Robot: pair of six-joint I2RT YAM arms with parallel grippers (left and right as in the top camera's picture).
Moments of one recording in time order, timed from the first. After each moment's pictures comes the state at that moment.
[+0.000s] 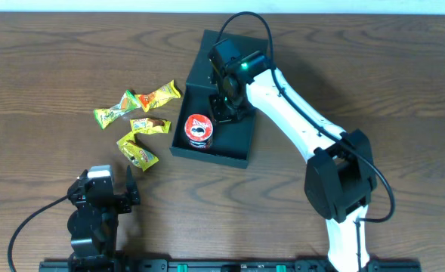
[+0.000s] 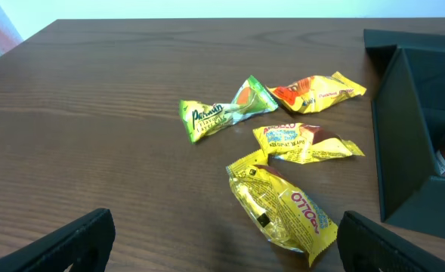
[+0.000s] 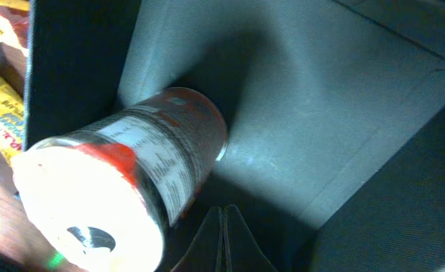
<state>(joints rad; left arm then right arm) 0.08 0.01 0.14 -0.48 -0.04 0.03 0.58 2.14 1.87 -1.14 -0.22 0.36</state>
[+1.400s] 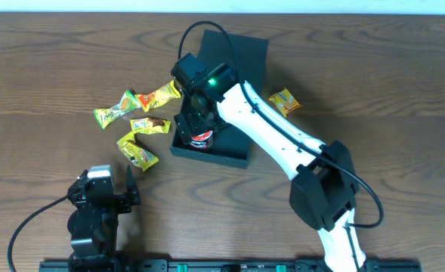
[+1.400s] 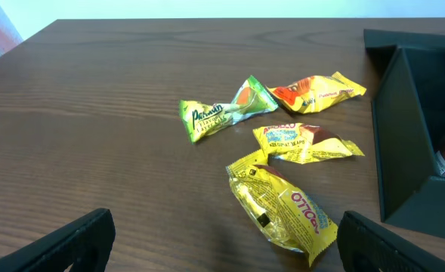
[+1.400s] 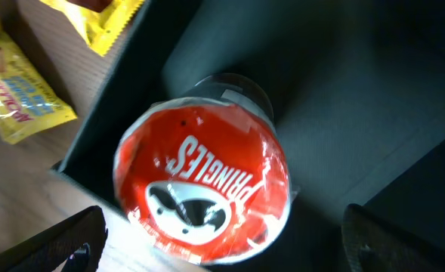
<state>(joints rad) 0.08 0.01 0.14 -0.48 -0.04 0.03 0.74 2.17 1.97 -1.20 -0.06 0.34</state>
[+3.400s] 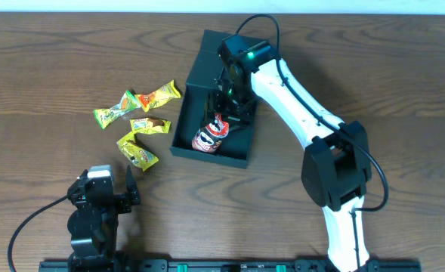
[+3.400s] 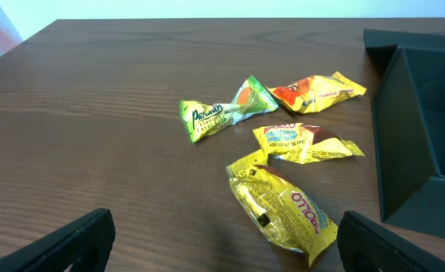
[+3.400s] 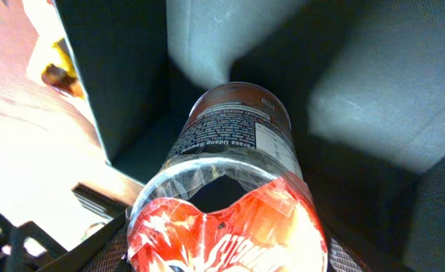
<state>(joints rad) 0.08 0.01 0.14 -0.48 -0.04 0.03 0.52 2.22 1.97 -1.28 -0.53 0.56</state>
